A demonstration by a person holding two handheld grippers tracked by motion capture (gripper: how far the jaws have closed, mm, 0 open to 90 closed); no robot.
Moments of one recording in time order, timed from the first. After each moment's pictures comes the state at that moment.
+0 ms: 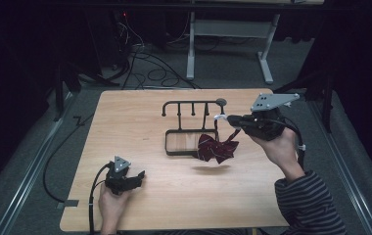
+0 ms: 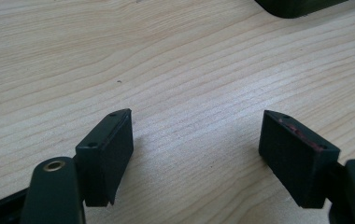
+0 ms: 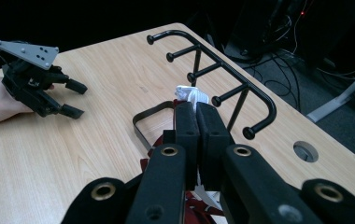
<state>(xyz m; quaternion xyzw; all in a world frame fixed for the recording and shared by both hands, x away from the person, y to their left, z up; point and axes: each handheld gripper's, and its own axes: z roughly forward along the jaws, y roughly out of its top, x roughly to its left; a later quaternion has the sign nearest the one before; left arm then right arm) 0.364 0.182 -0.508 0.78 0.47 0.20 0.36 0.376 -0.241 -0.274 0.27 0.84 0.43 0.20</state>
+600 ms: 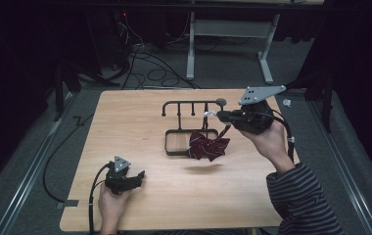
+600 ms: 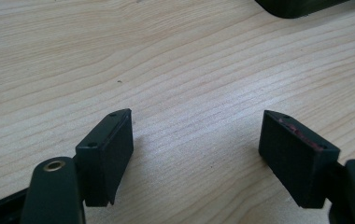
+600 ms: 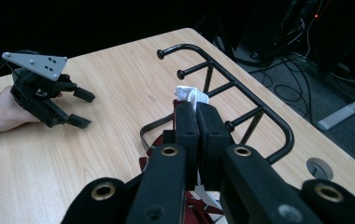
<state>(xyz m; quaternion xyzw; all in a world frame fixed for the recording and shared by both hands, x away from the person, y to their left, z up) 0.364 0.182 -0.508 0.78 0.47 0.20 0.35 0.391 -0.218 -0.267 0.26 0.84 0.43 0.19</state>
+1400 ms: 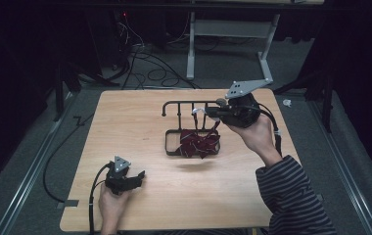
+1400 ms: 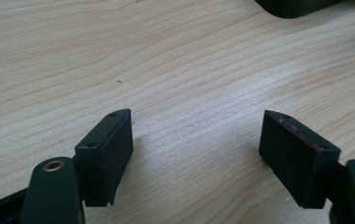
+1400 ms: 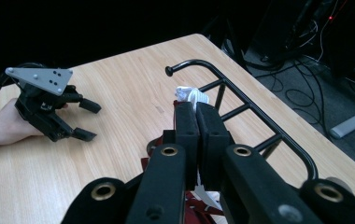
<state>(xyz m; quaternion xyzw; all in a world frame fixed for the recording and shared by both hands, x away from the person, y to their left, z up) 0.364 0.182 -0.508 0.79 0.47 0.20 0.35 0.409 -0.192 -0.265 0.25 0.85 0.44 0.17</state>
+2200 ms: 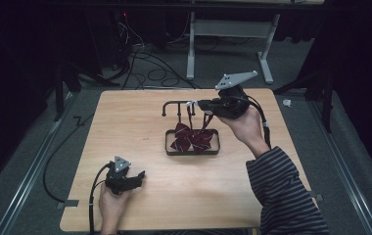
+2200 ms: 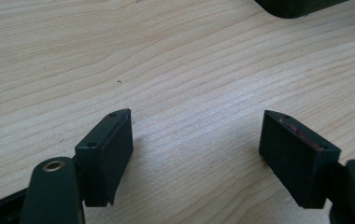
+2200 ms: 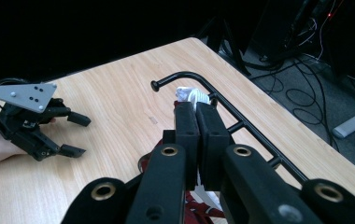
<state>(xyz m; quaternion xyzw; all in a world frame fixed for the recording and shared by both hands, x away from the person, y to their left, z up) 0.364 0.182 -0.508 0.79 0.47 0.20 0.35 0.439 -0.176 -0.270 0.26 0.84 0.44 0.17</state>
